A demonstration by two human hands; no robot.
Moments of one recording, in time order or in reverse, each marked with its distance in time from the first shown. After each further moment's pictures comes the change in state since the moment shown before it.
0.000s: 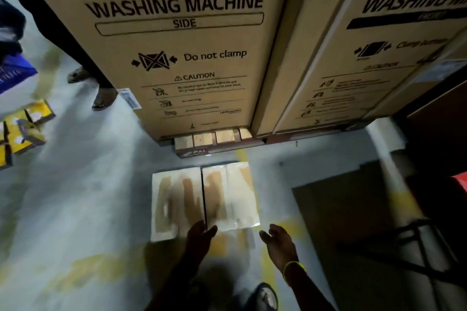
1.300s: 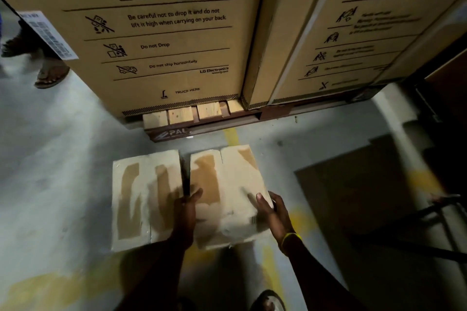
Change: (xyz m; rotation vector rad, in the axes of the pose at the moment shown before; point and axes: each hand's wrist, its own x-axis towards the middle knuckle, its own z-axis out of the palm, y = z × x) left_hand 0.150 -0.042 0.063 -0.255 0.013 0.089; right_hand 0.174 0.069 0.054 0.334 0.015 -0.159
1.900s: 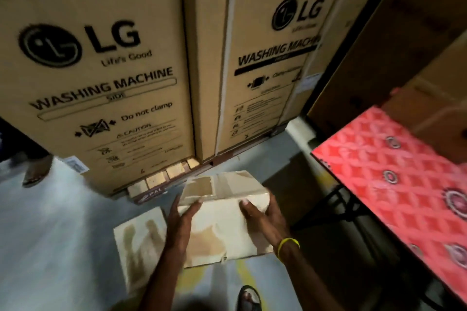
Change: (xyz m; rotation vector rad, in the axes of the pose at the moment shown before) left_hand -0.324 0.268 0.001 0.078 -0.299 0.222; right_hand -0.317 -0.273 -0.110 0.112 0.203 -0.190
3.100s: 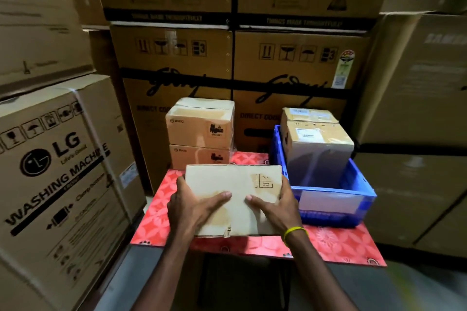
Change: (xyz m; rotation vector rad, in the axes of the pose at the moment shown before) left_hand -0.361 0.157 0.378 0.765 -0.657 0.752; right_hand -0.253 -0.104 -0.420 0.168 0.970 -0.308
